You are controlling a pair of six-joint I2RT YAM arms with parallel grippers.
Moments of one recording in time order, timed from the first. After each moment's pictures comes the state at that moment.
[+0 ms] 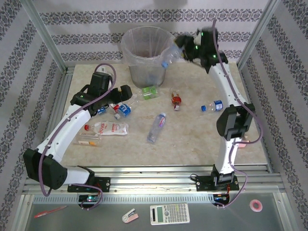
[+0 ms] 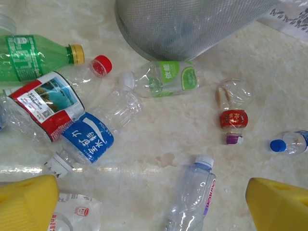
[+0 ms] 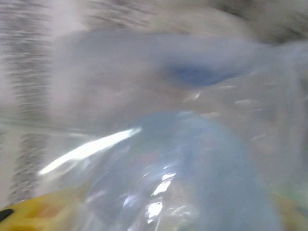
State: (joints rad) left arm -0.32 1.35 1.30 -0.72 0.07 -0.58; right arm 0.17 2.04 2.21 -0.41 -0.54 1.05
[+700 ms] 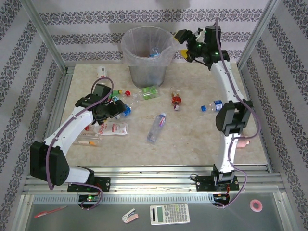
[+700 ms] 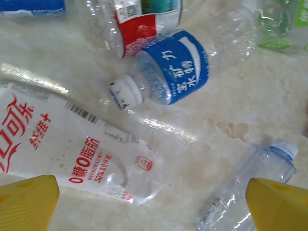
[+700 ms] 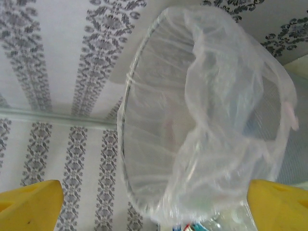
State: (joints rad) left arm -0.25 1.37 1.10 -0.82 0.08 -0.78; right arm 0.11 2.06 2.16 -0.47 -0.68 0.99
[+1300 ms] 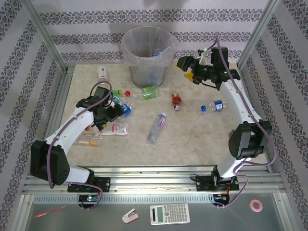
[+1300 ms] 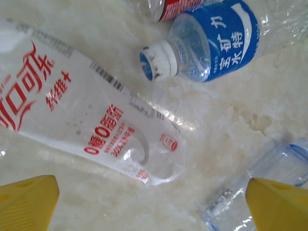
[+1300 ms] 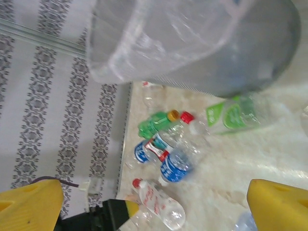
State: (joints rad) left arm -0.25 1.36 1.05 -0.88 0.12 -0.91; right arm 0.09 1.66 1.58 -0.54 -0.78 0.69
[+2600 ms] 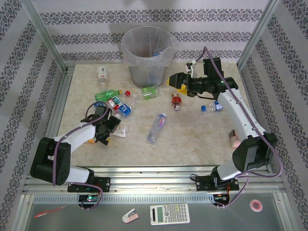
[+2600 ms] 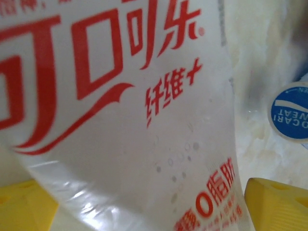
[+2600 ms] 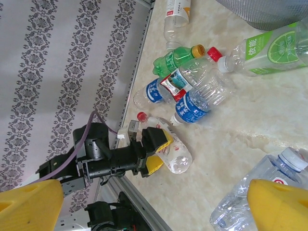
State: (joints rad) left arm -0.21 1.38 0.66 -0.44 0.10 -1.29; right arm 0.21 1.51 1.47 -0.68 -0.86 0.52
